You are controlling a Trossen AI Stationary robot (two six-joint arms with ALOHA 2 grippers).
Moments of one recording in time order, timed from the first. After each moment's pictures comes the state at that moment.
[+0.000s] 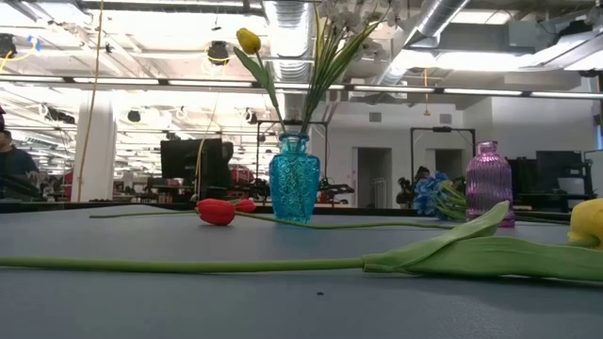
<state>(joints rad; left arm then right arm) 0.15 1.17 1.09 0.48 0.05 -0.33 0.08 1.48 1.40 0.02 0.13 0.26</state>
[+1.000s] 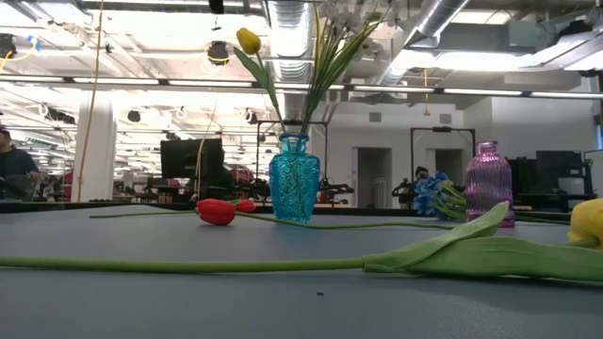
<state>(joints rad) 0.56 1.10 1.09 0.25 0.25 -0.30 0.22 1.32 1.55 -0.42 0.11 0.26</state>
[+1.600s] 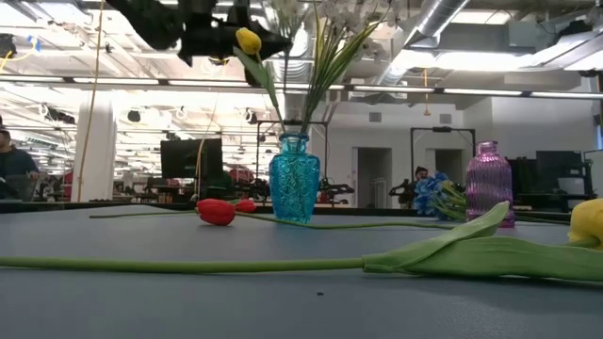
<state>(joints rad) 0.78 1.49 1.09 0.53 0.75 -0.48 0.36 1.33 1.55 -0.47 0.36 0.32</state>
